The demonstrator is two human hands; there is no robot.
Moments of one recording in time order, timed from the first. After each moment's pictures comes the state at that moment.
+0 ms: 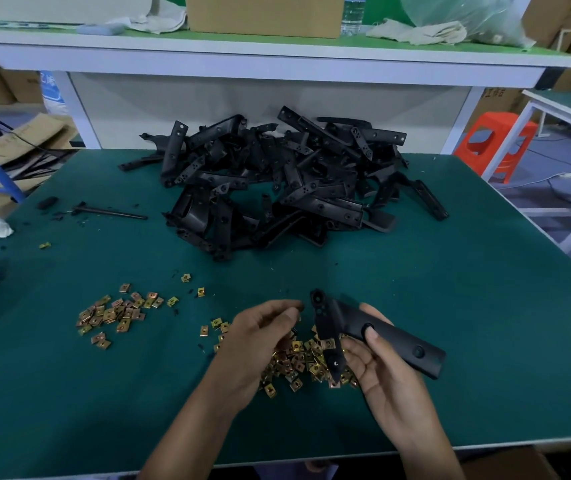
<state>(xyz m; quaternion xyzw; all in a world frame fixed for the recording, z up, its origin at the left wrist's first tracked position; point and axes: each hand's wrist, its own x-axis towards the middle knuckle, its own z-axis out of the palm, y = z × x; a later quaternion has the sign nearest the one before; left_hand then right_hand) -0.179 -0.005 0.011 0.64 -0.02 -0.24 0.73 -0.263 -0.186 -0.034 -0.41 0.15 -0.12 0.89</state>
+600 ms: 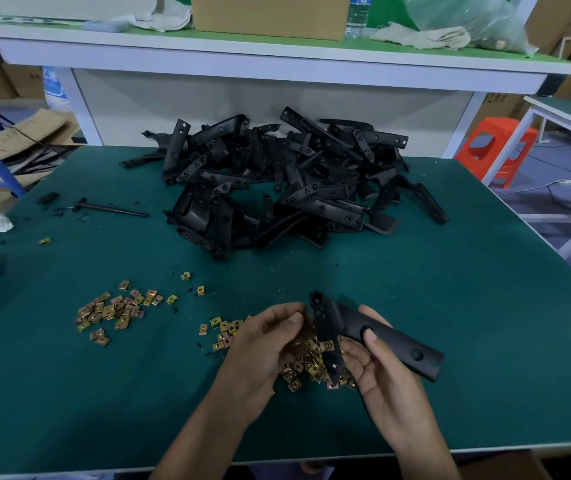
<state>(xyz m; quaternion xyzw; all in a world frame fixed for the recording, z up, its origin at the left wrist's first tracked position) -0.192 -0.017 0.010 0.53 0.01 -0.26 0.80 -0.263 -0.185 -0.032 -0.41 0.16 -0.12 0.89</state>
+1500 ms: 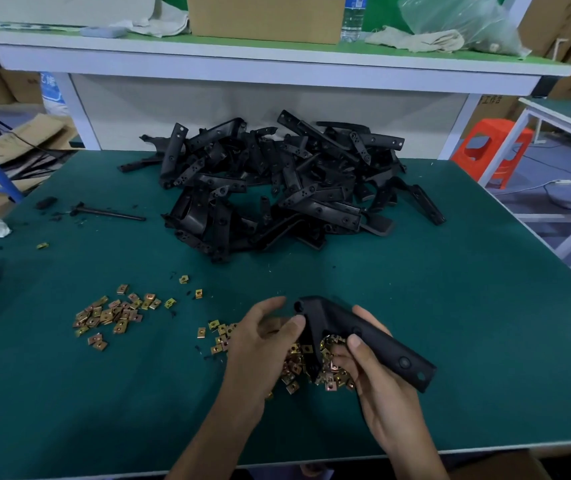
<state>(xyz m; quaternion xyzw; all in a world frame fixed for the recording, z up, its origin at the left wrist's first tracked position) -0.196 -0.017 0.004 0.69 0.03 -0.14 0.71 -0.265 -0.173 -0.033 -0.51 0.15 -0.17 0.83</state>
